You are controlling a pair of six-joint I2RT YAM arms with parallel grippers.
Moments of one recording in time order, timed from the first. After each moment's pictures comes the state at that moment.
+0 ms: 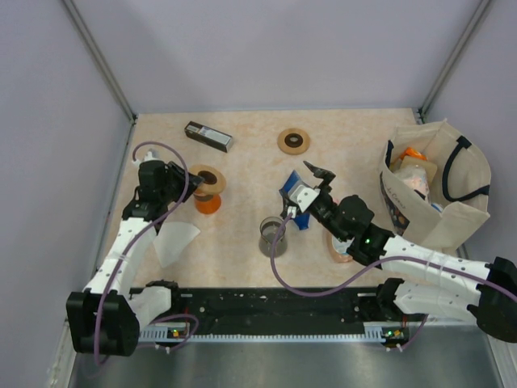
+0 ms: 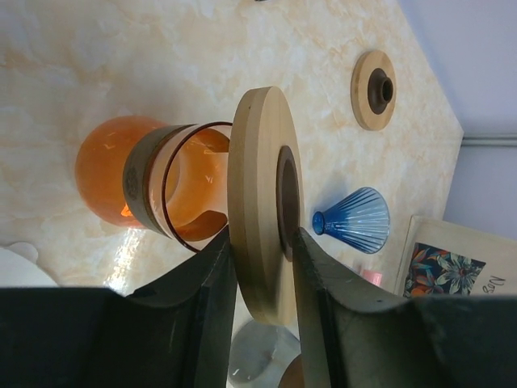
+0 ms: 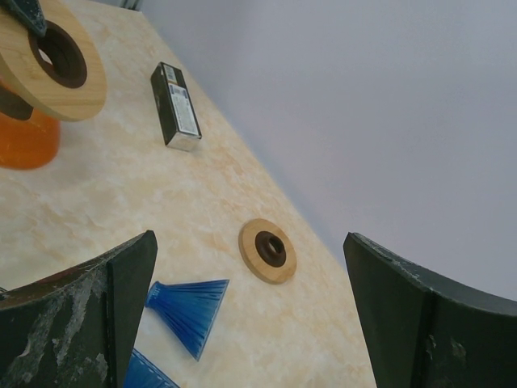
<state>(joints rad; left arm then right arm) -0.06 1.06 0.76 -0.24 0.16 -0.90 0.95 1.02 0.60 0.51 0.22 -0.68</state>
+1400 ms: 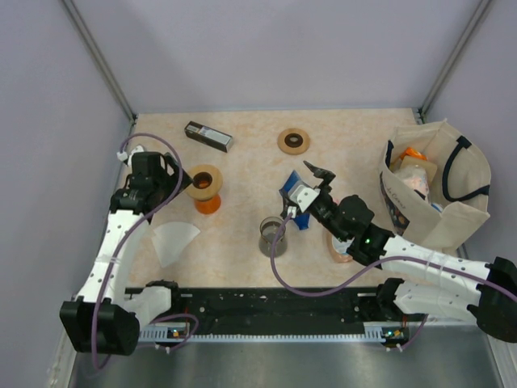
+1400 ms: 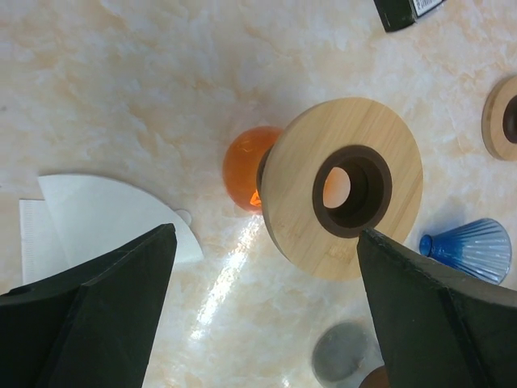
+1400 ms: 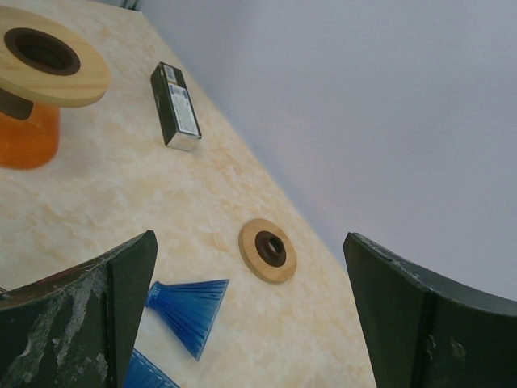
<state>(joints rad) -0.06 1.07 1.00 -0.67 -0.11 -0.71 0.95 1.02 0.60 0.51 0.22 -0.68</state>
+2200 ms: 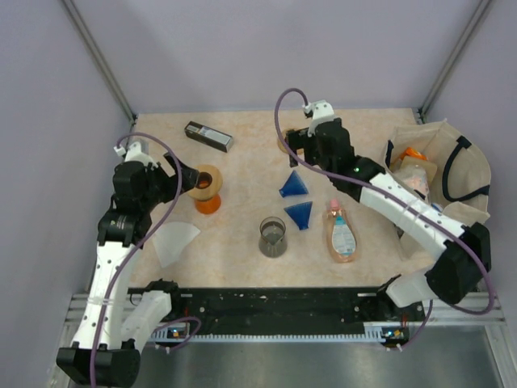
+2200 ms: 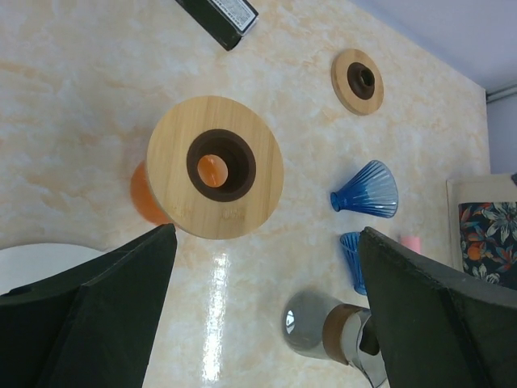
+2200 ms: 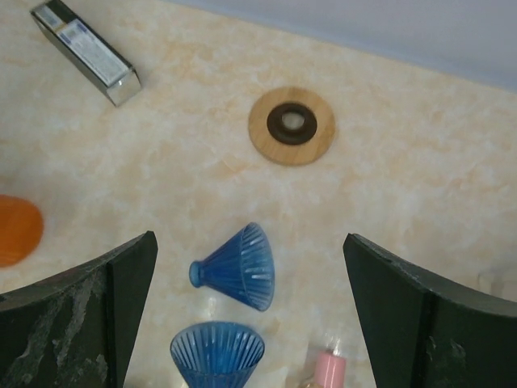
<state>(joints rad) -0.05 0.83 0.97 -0.56 0.13 -0.57 0.68 1.37 1.24 -0.18 0.36 0.07</state>
